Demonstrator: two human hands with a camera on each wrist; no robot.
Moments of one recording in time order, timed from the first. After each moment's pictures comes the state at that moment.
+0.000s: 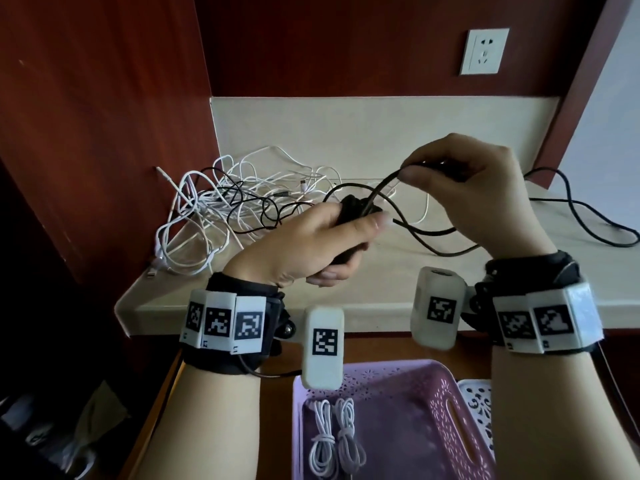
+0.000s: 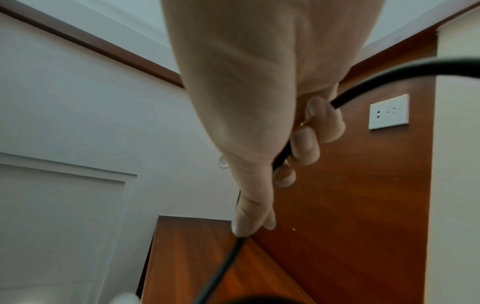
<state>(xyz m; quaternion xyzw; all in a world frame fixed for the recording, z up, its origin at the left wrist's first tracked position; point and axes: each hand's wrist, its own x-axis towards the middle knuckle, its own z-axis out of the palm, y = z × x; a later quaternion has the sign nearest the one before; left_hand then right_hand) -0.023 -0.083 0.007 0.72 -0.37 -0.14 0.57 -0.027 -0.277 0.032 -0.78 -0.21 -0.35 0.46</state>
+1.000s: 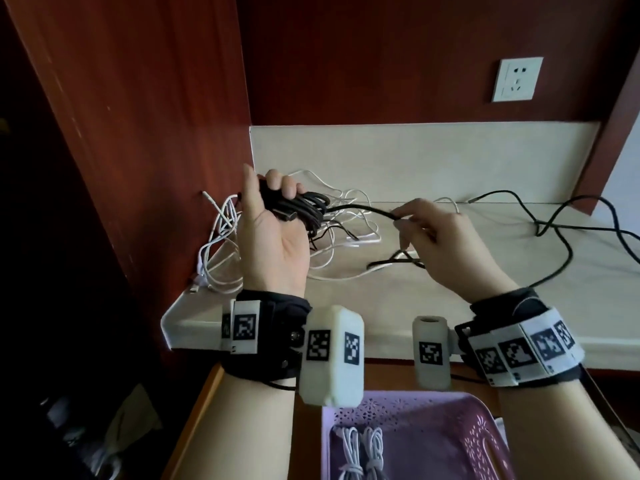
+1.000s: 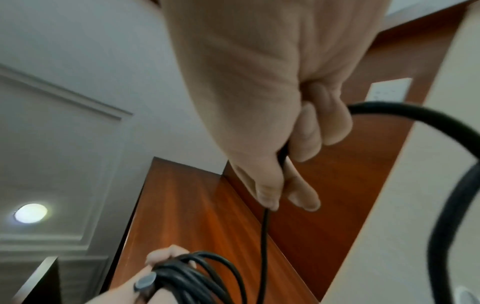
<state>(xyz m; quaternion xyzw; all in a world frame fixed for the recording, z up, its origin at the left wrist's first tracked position) 0.000 -0.058 0.020 0.23 -0.16 0.18 0.94 0.005 -0.249 -0.003 -0.84 -0.23 -0.29 0.39</state>
